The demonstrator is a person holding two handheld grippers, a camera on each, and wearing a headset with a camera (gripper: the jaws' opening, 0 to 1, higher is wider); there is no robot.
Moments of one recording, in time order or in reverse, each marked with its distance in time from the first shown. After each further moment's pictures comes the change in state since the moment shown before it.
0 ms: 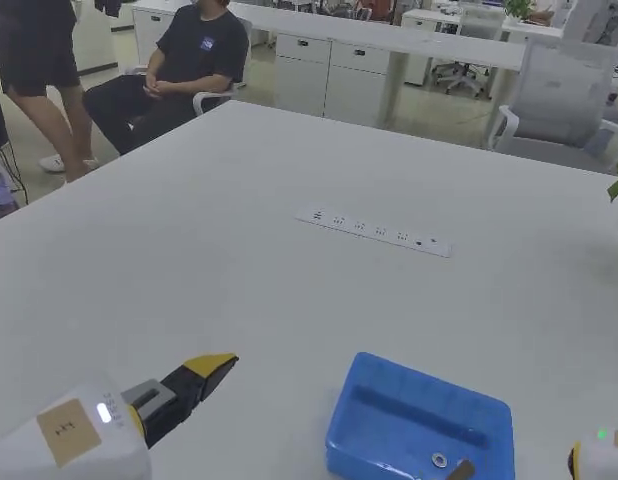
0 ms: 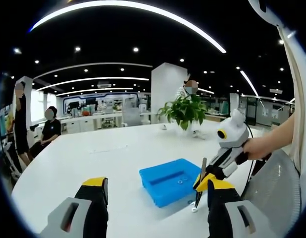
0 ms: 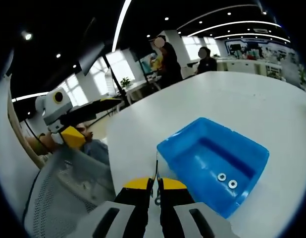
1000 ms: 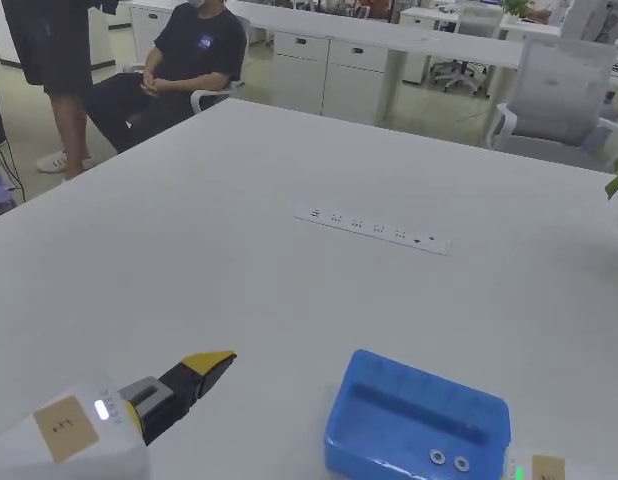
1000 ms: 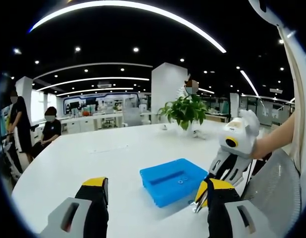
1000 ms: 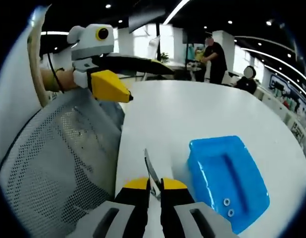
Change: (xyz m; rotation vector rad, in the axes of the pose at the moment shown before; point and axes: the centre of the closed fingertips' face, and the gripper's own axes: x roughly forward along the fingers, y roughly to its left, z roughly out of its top) left arm 0.000 0.000 -0.001 0.002 0.001 0.004; right arm 0.016 0.032 -0.025 -0.524 0.216 0.074
